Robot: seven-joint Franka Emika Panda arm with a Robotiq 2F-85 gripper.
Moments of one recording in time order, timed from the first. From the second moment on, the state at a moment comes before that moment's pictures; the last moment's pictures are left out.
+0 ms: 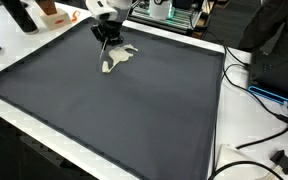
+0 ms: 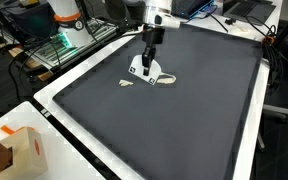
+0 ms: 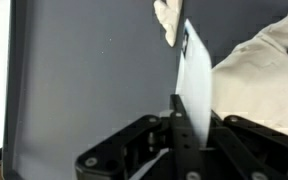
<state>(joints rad) 0.05 0.29 -0.03 -2.28 -0.83 2.49 0.34</state>
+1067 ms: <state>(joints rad) 0.06 0.29 -0.01 -2.28 -0.80 2.48 0.18</state>
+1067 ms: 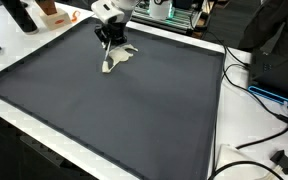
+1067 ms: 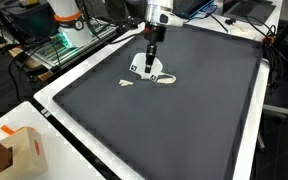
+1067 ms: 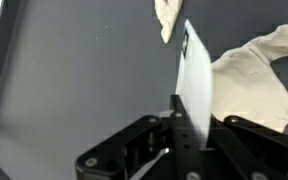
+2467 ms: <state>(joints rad) 0.05 0.00 0.02 -2.49 -0.31 2.62 -0.39</state>
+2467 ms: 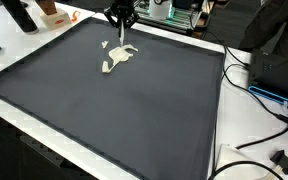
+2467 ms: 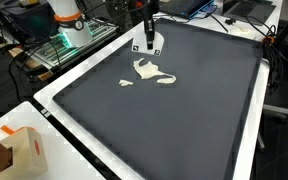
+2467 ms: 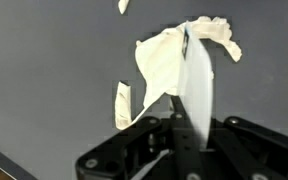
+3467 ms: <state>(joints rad) 0.07 -0.21 -0.05 -2.56 0.26 2.48 -0.89</state>
